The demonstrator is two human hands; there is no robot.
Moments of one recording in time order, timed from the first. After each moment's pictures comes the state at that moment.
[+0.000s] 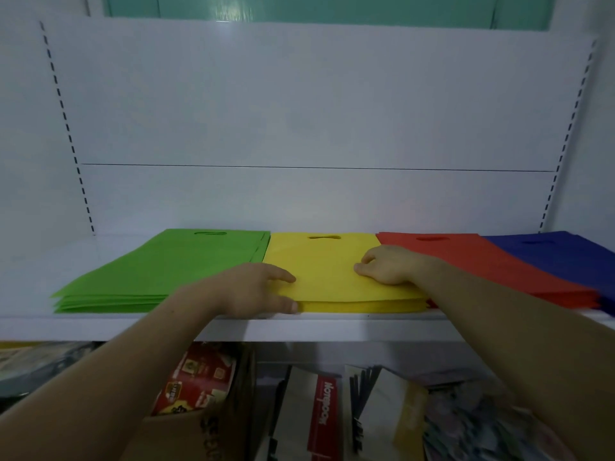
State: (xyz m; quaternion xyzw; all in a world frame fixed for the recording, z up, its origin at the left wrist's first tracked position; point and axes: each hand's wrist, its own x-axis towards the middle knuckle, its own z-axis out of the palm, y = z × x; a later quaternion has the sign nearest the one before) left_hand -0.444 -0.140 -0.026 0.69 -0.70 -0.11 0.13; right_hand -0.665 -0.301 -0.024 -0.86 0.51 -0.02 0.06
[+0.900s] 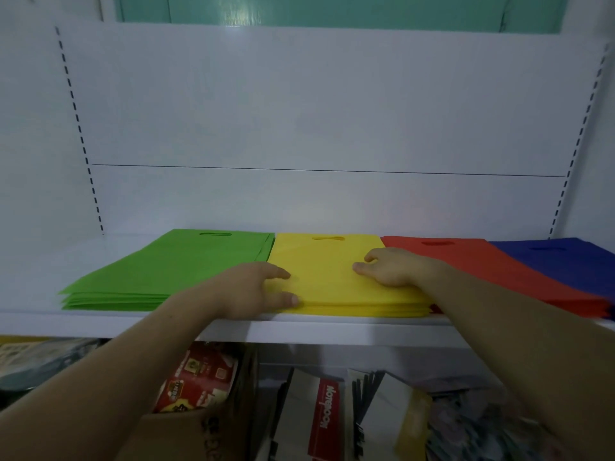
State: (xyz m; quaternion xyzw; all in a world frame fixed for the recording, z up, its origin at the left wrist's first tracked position) left_hand -0.443 -0.135 -0.029 0.71 -0.68 -0.08 0.15; right_hand -0.667 -0.300 -0.022 -0.85 0.51 -0.04 0.10
